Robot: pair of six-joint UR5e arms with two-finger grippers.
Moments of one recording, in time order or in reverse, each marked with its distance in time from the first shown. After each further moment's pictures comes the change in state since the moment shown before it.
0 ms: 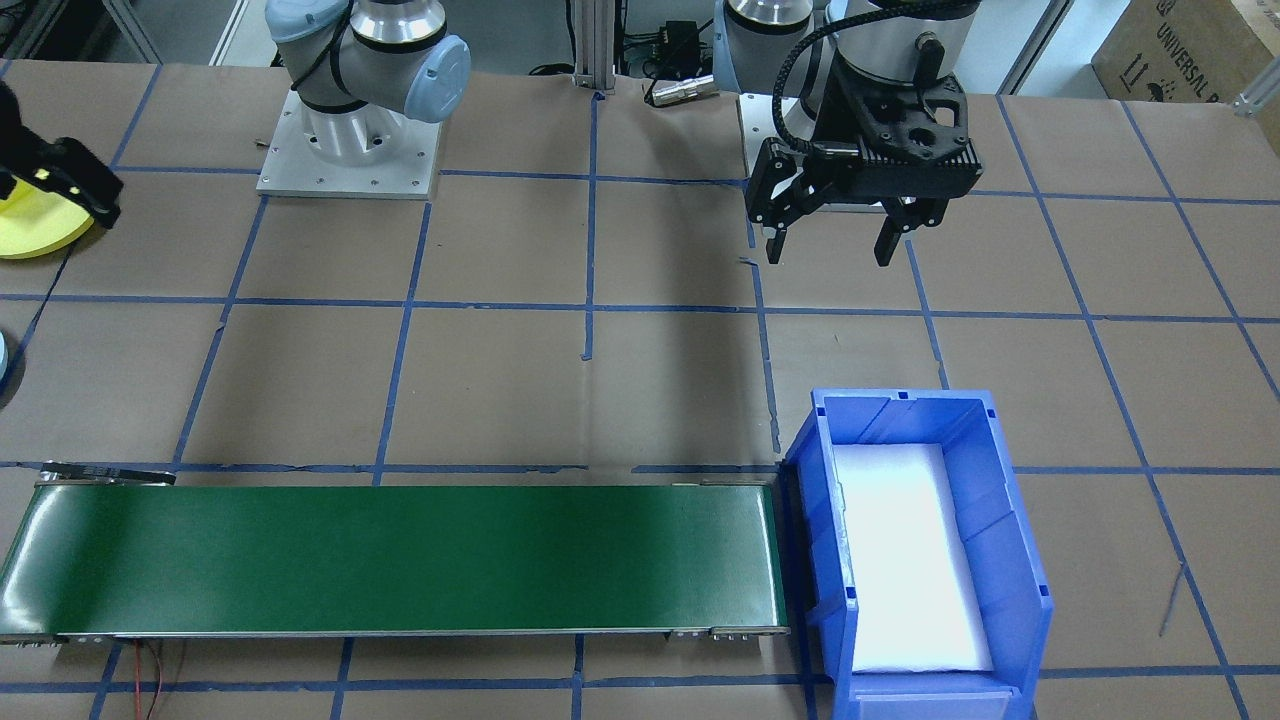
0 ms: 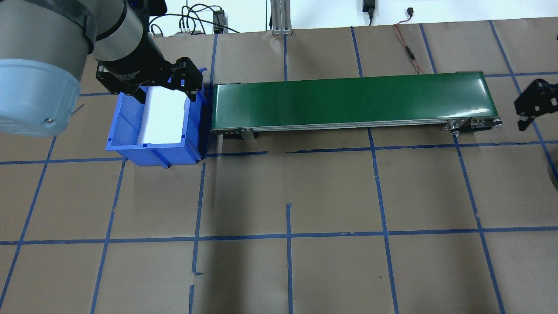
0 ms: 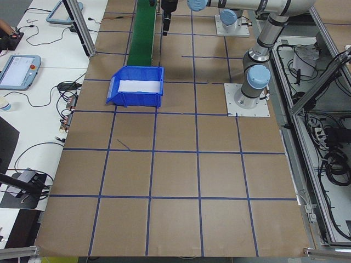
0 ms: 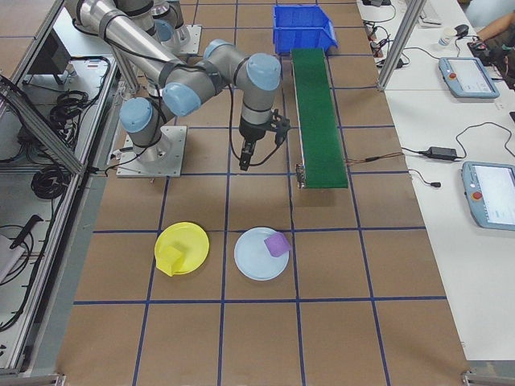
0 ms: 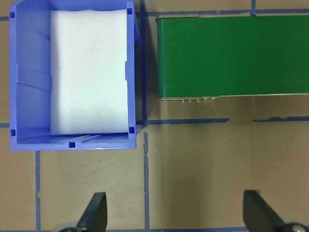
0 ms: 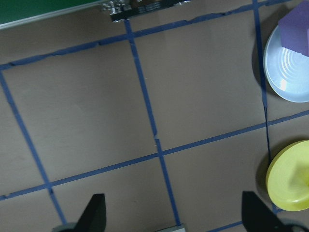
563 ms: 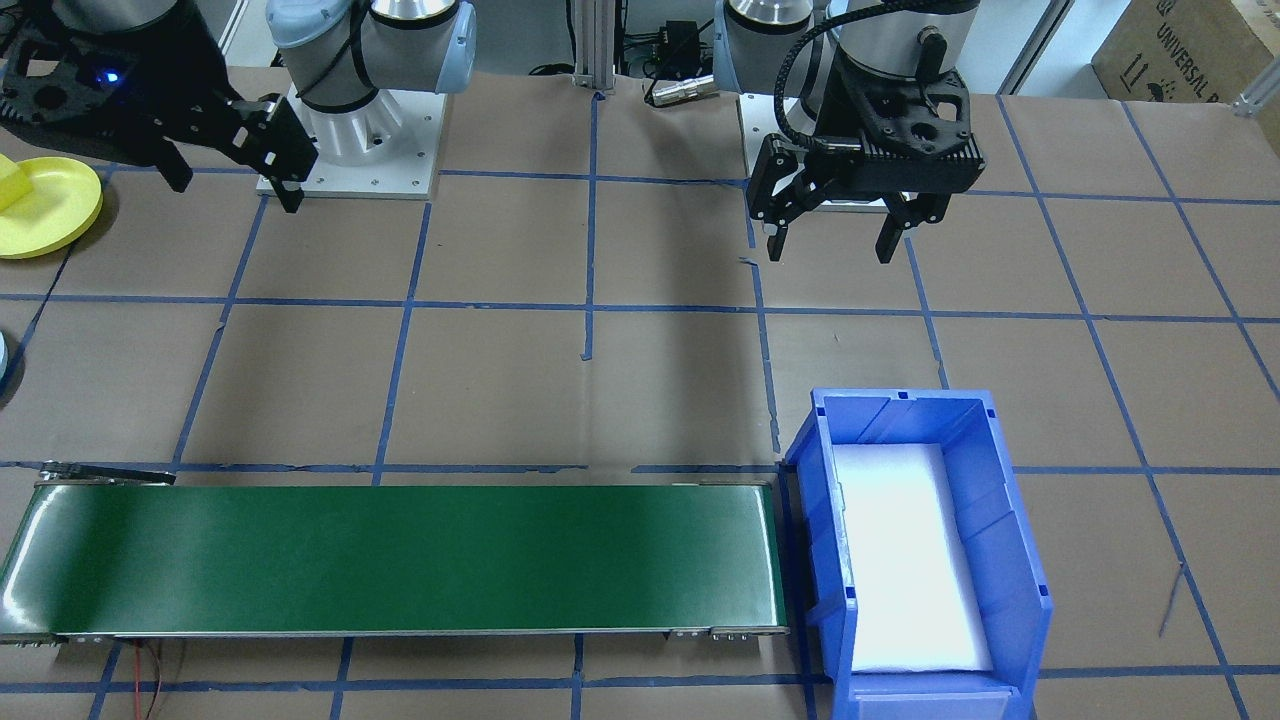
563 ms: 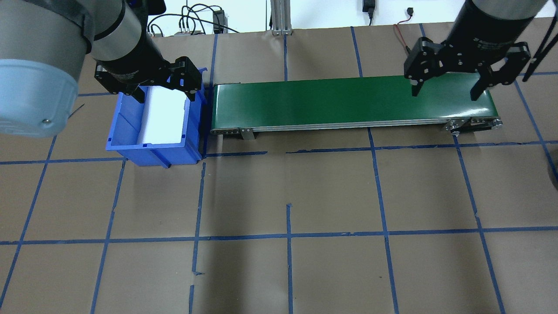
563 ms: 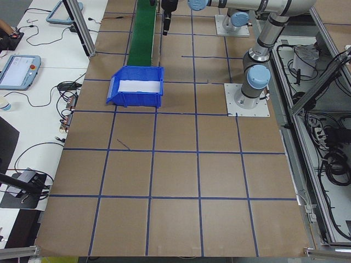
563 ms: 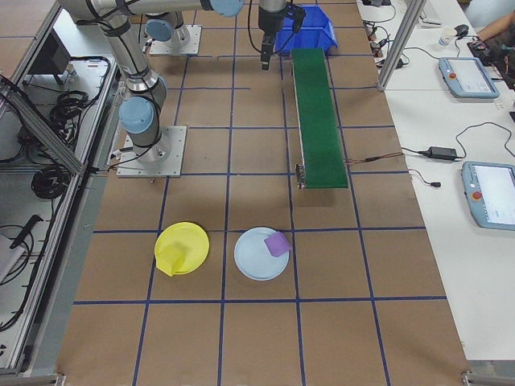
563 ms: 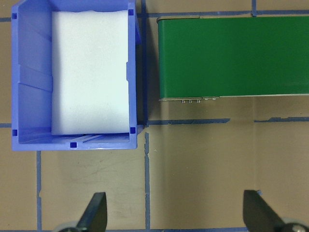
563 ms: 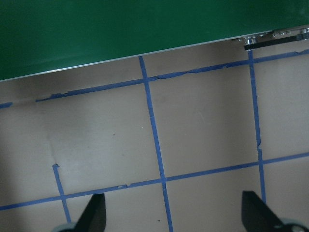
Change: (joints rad) left arm 0.001 0.004 0.000 -0.001 0.001 0.000; right arm 0.338 0.062 -0.193 0.047 0.126 0.241
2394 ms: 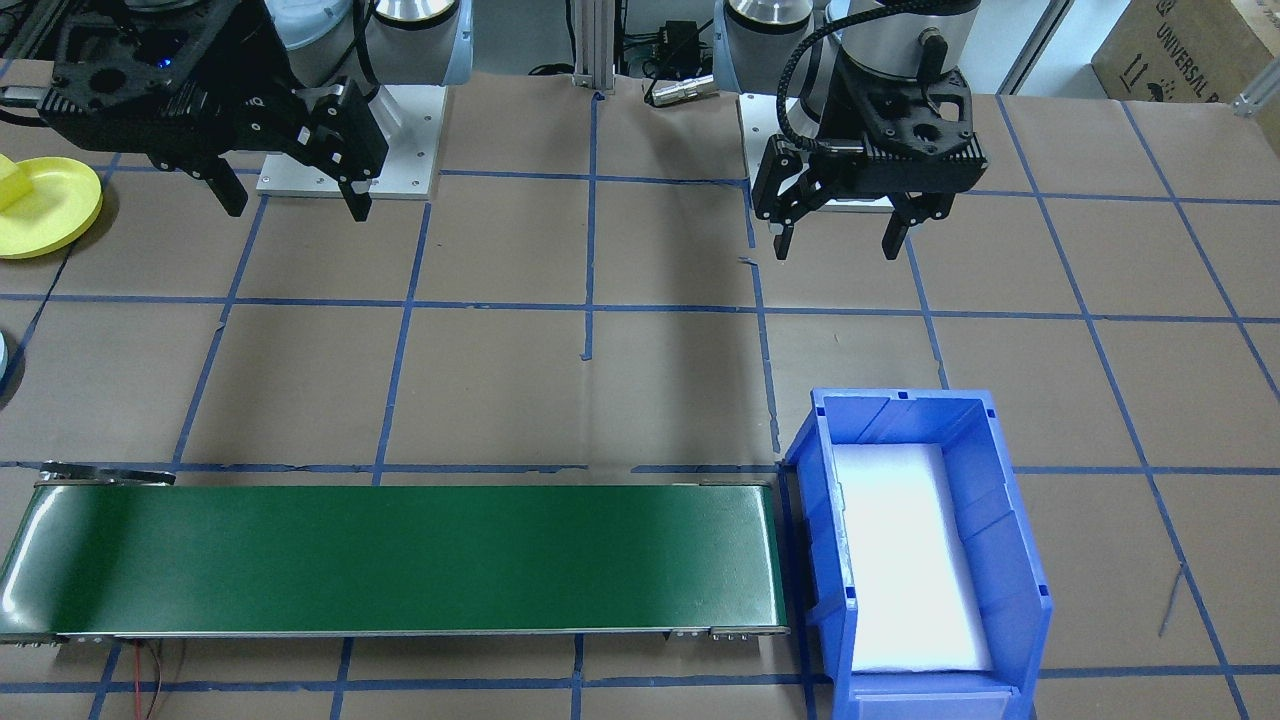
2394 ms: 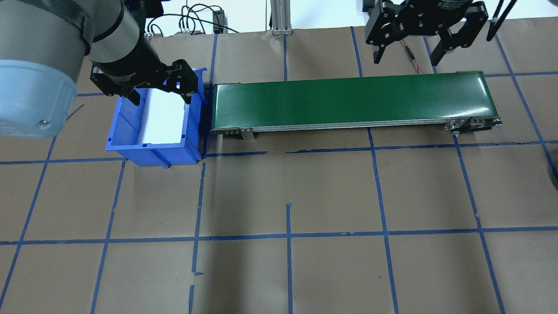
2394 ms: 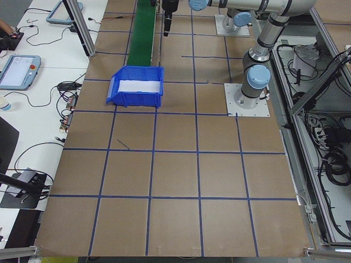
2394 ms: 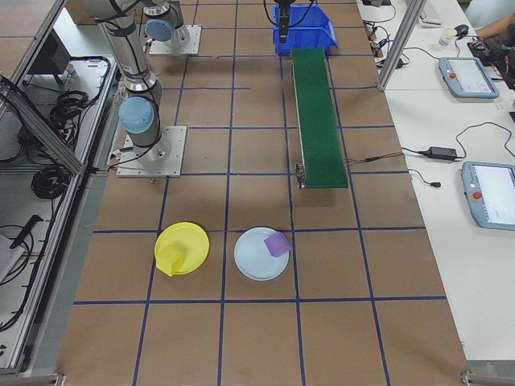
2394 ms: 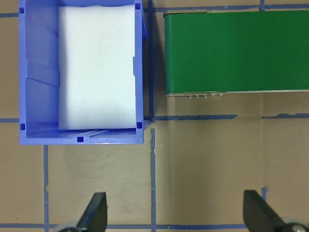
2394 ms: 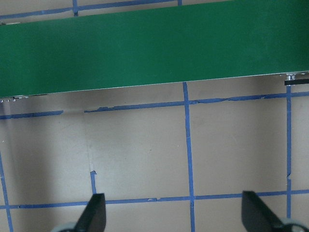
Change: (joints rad) left arm 0.001 0.005 -0.003 -0.015 0.027 -0.002; right arm 0.063 0.075 -0.121 0.000 0.060 -0.019
